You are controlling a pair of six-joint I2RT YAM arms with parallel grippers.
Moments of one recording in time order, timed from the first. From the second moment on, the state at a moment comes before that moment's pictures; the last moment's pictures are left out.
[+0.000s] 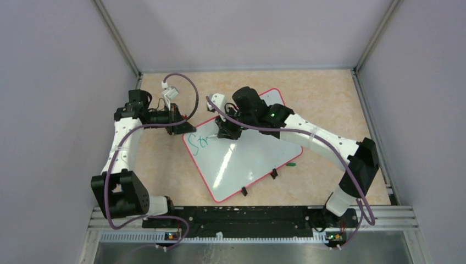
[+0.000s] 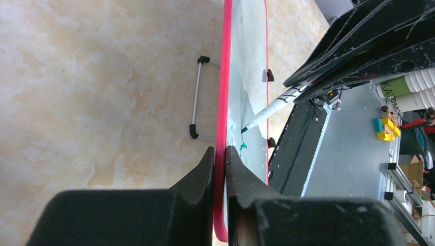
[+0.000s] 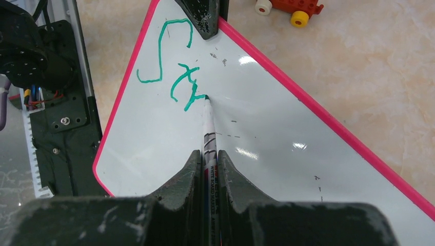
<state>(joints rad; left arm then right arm) 0.14 1.36 1.20 -0.97 1.15 0.45 0.93 1.65 1.55 -0.52 -0.33 -0.20</state>
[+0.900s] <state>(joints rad) 0.14 1.36 1.20 -0.97 1.16 0.44 0.92 1.61 1.51 -0.51 -0.28 -0.21</state>
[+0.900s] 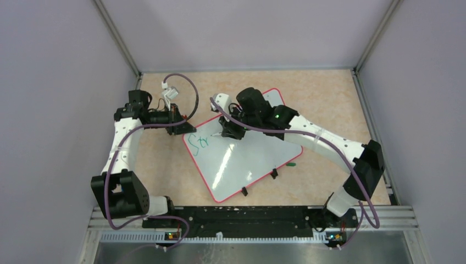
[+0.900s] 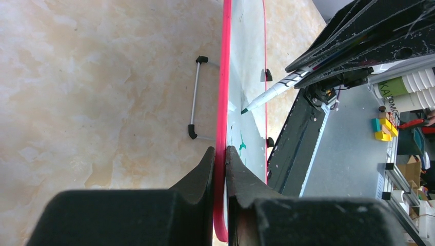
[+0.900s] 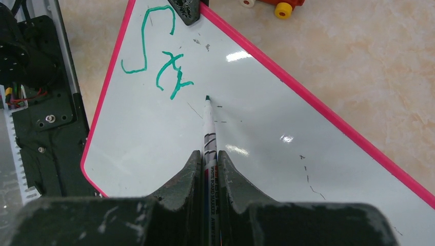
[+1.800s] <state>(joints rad) 0.14 1.36 1.19 -0.97 1.16 0.44 0.93 1.61 1.49 -0.51 -0.33 -0.21</state>
